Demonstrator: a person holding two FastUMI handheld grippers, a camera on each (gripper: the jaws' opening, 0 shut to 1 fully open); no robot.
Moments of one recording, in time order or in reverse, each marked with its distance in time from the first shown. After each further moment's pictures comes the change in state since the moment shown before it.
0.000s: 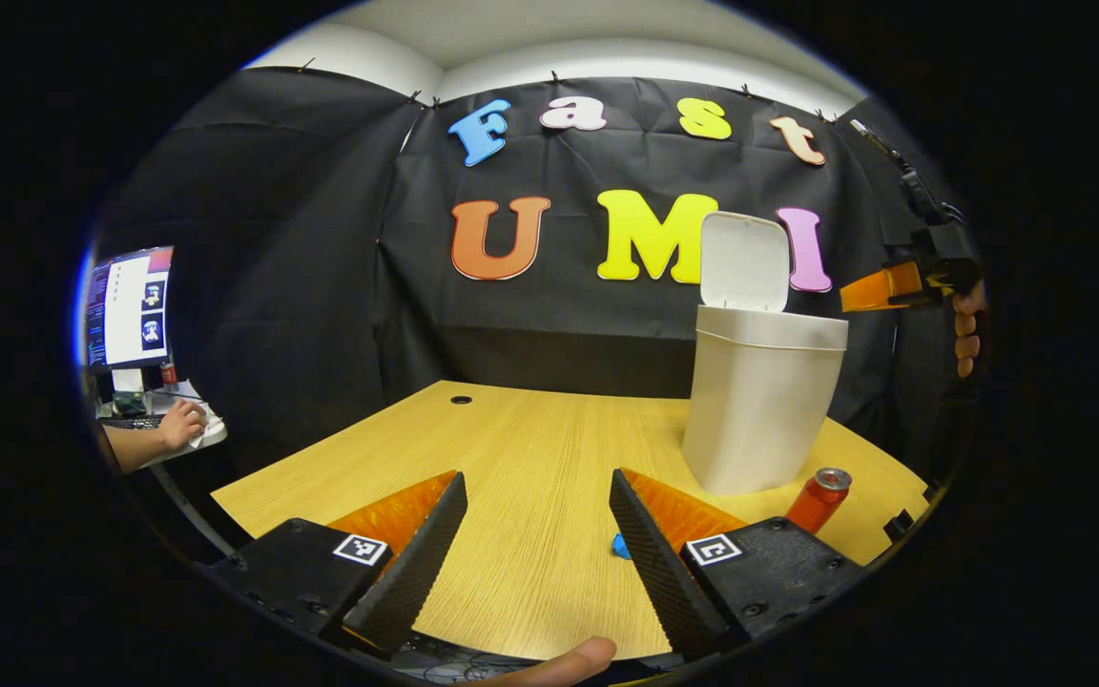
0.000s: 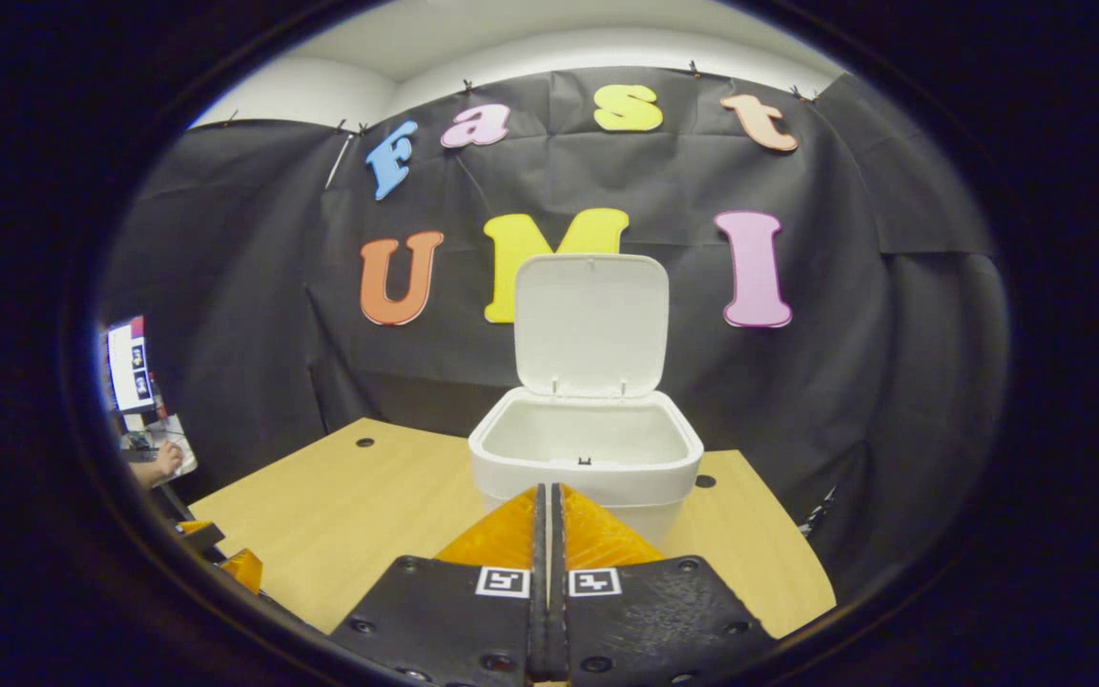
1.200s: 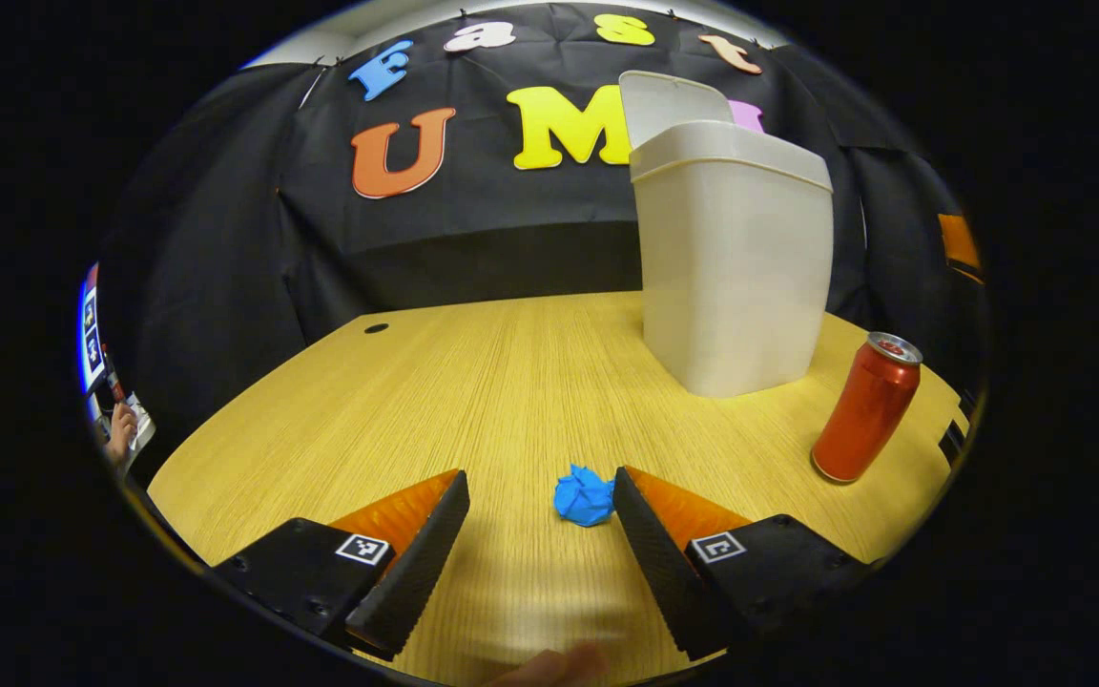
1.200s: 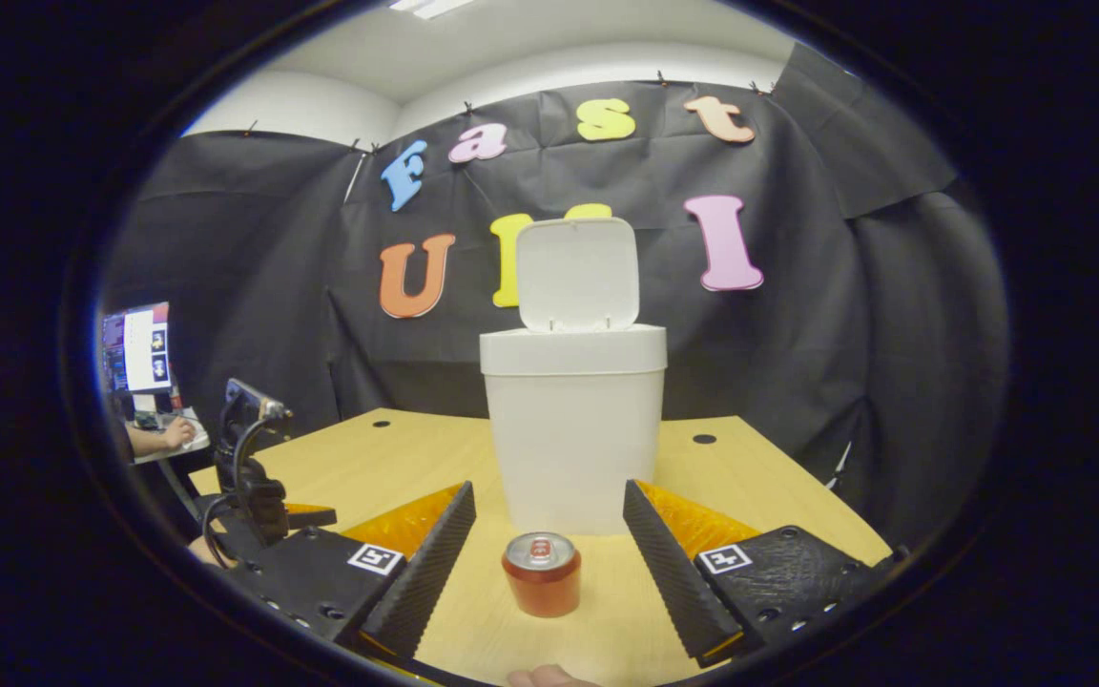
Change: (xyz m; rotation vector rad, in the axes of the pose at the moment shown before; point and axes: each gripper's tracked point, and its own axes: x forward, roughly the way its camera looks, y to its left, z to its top) left arm 0.082 -0.075 -0.126 0.135 0.278 -0.153; right arm -0.068 -0.029 -0.131 0.029 -0.096 0.042
